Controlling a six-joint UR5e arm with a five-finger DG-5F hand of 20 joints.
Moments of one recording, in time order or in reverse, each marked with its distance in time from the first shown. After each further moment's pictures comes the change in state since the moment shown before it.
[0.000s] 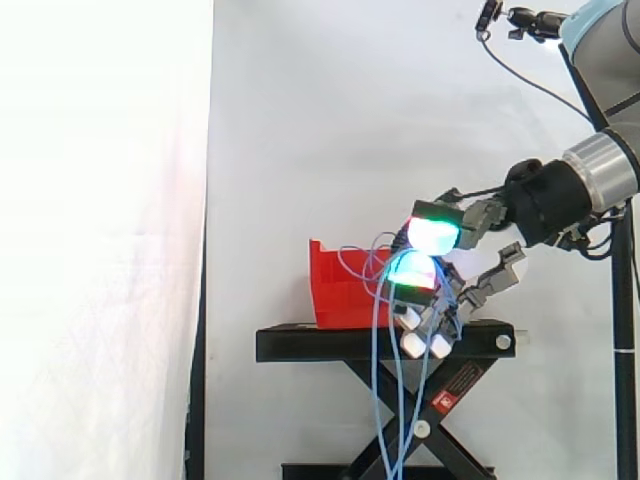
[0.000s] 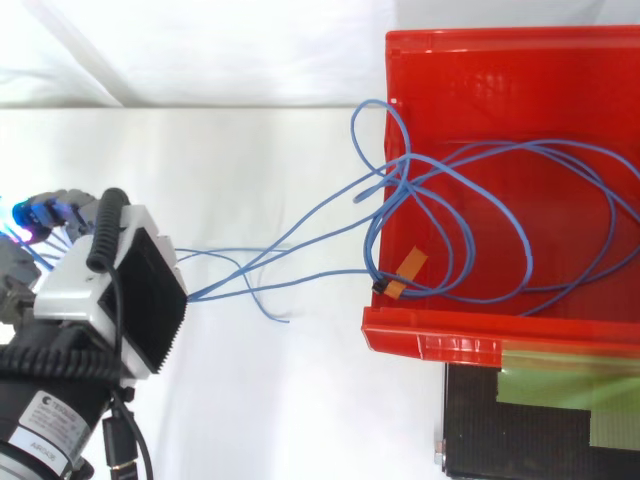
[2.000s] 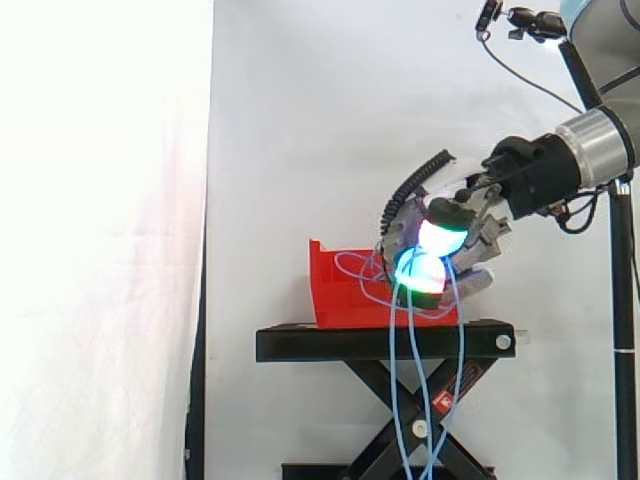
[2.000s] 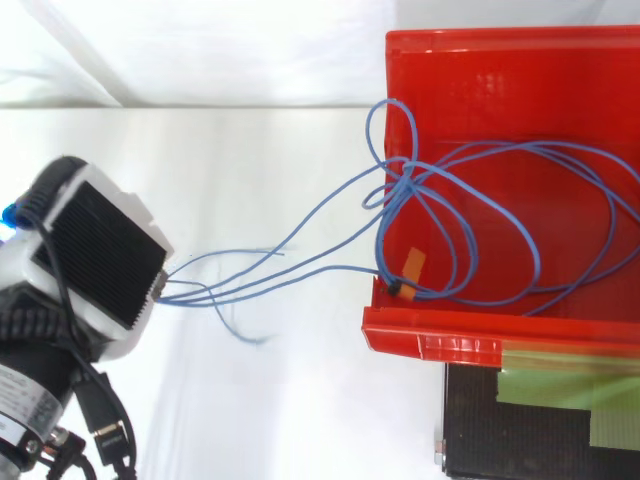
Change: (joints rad) arm -0.001 0.001 0.063 0.005 -0.015 -0.363
